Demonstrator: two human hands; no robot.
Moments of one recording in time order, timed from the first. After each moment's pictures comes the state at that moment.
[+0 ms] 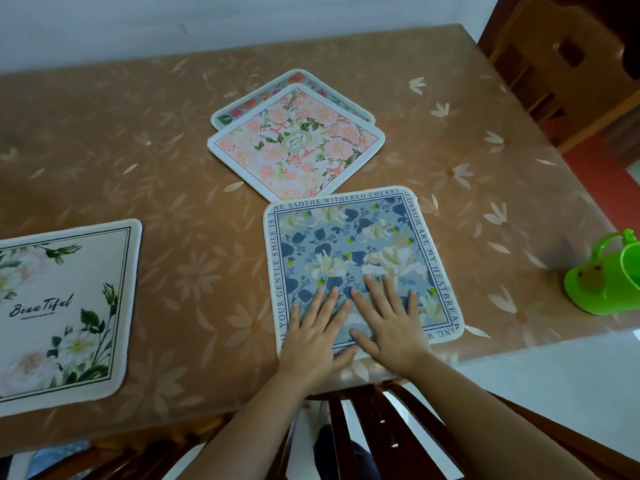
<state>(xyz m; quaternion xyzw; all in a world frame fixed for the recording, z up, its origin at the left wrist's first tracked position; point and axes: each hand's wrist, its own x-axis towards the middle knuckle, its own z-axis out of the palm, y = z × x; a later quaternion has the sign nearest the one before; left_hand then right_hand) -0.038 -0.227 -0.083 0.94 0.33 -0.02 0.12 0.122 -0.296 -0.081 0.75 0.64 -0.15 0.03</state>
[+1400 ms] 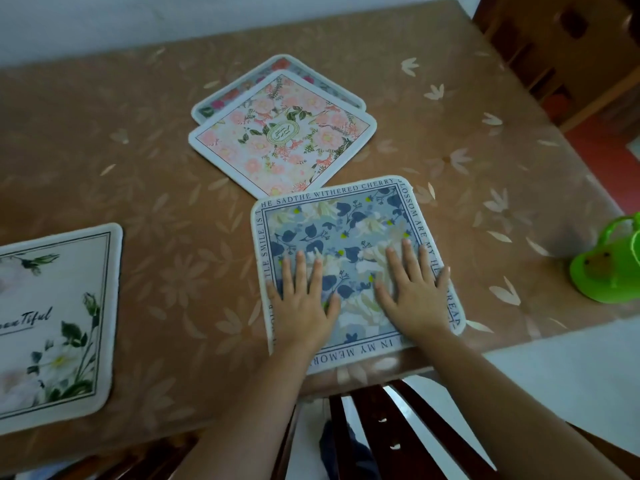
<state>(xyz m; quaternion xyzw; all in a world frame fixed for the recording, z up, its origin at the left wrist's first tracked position) -0.008 -0.191 -0.100 0.87 0.49 -0.02 0.09 0.163 -0.277 -0.087 0.86 0.49 -0.13 -0.06</state>
